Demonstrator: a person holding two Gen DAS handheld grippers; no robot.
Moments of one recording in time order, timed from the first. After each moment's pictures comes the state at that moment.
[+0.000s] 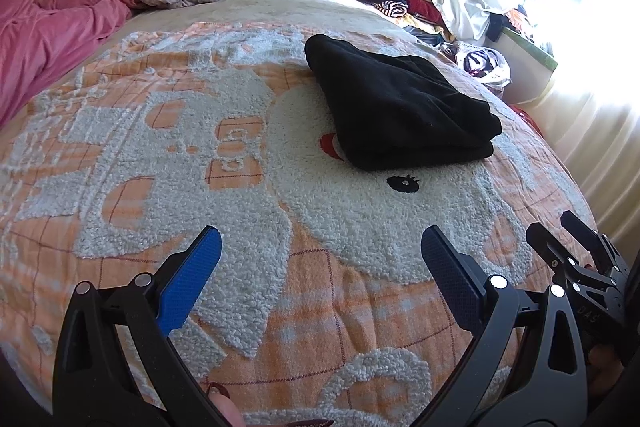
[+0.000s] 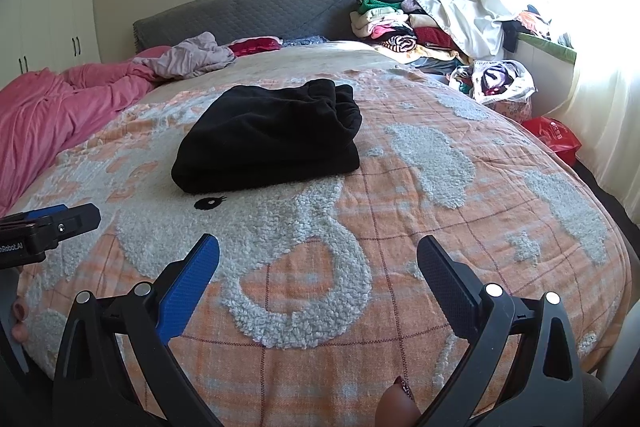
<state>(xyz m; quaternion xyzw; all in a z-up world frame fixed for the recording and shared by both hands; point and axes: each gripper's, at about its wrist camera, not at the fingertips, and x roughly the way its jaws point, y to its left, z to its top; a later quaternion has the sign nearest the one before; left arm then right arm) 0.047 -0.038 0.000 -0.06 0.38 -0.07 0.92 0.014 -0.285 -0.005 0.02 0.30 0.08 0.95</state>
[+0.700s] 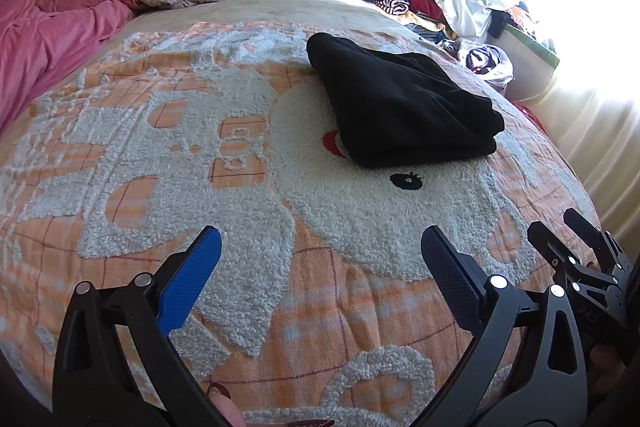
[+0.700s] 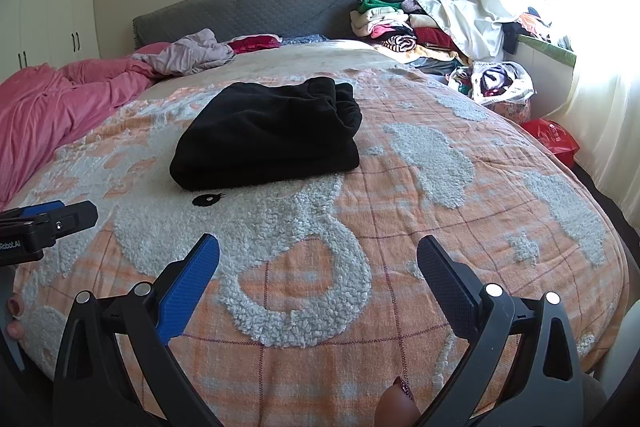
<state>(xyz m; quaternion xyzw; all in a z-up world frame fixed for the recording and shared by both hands) 0.047 -0.039 0.001 -0.06 0.39 -0.07 0.92 0.013 -0.285 -0.005 0.02 0.30 0.07 0.95</state>
